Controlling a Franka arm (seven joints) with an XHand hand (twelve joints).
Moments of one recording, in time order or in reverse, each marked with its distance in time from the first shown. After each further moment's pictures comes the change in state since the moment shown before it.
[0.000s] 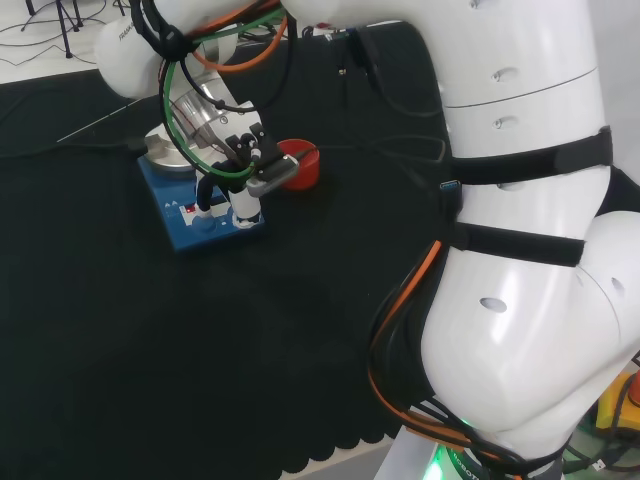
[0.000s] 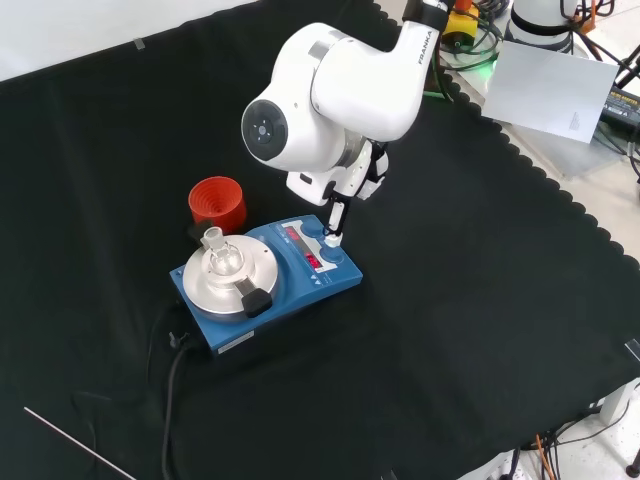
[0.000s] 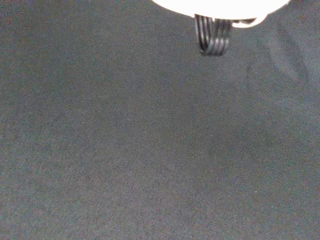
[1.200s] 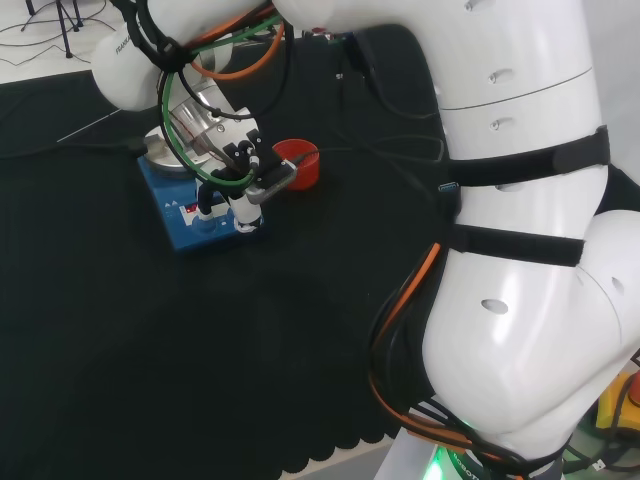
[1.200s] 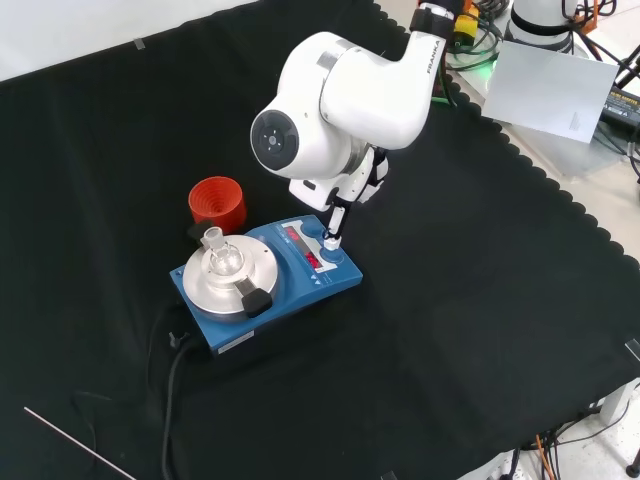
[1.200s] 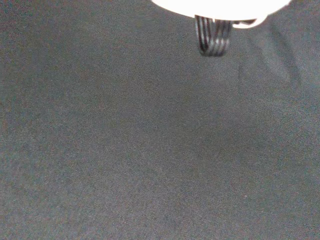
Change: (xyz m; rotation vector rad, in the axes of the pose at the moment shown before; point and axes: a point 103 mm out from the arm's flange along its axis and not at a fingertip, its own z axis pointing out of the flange) arm 0.001 0.007 0.006 -0.006 -0.048 0.029
